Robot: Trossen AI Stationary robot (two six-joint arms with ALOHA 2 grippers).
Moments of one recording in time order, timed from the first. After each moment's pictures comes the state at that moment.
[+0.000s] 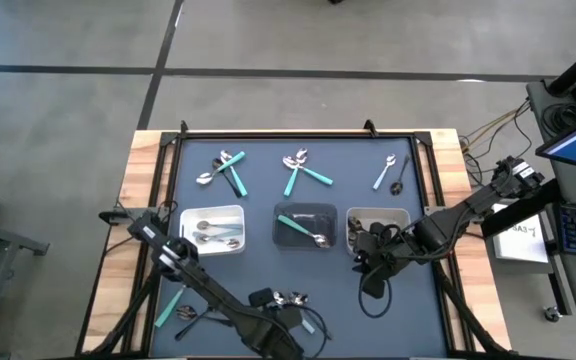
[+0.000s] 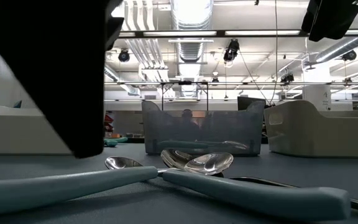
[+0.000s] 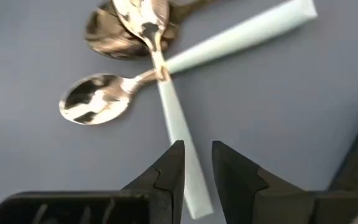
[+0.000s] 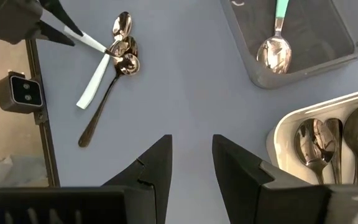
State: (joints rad) left arm -0.65 2.41 2.11 -1.16 -0.23 -1.06; right arm 0.53 1.33 1.07 -0.76 0.19 0.83
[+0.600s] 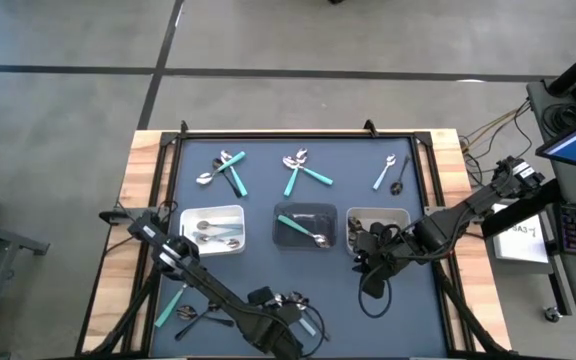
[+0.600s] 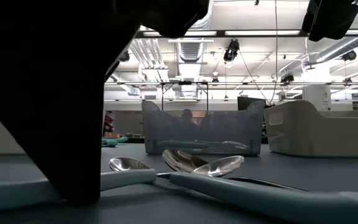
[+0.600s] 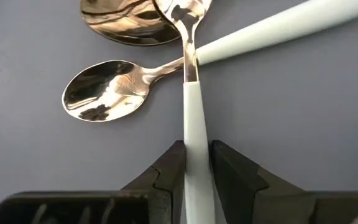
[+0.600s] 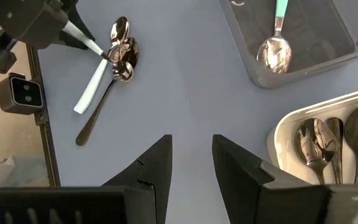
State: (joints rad) left arm -0.64 2.40 2.01 -1.07 -0.21 -1.09; right arm 0.53 1.33 1.07 -0.76 0.19 0.84
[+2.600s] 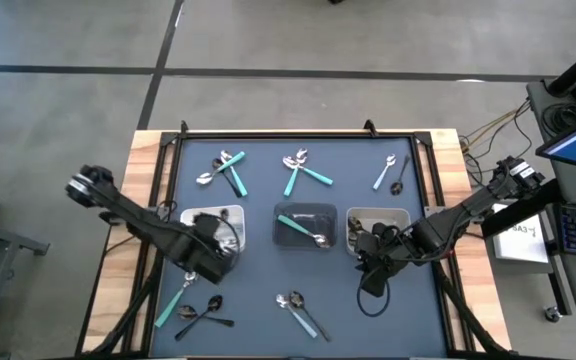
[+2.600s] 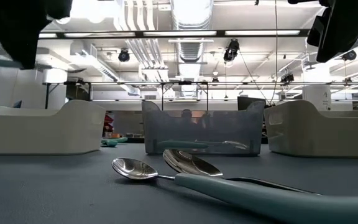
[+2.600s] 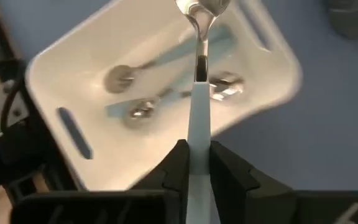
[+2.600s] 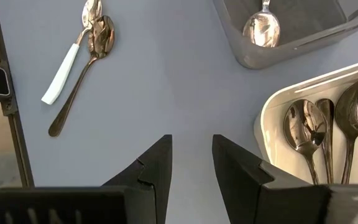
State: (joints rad) left arm -0.54 1.48 1.19 -1.39 -0.31 -1.68; right arm 0.53 1.33 1.00 -0.75 0.18 0.86
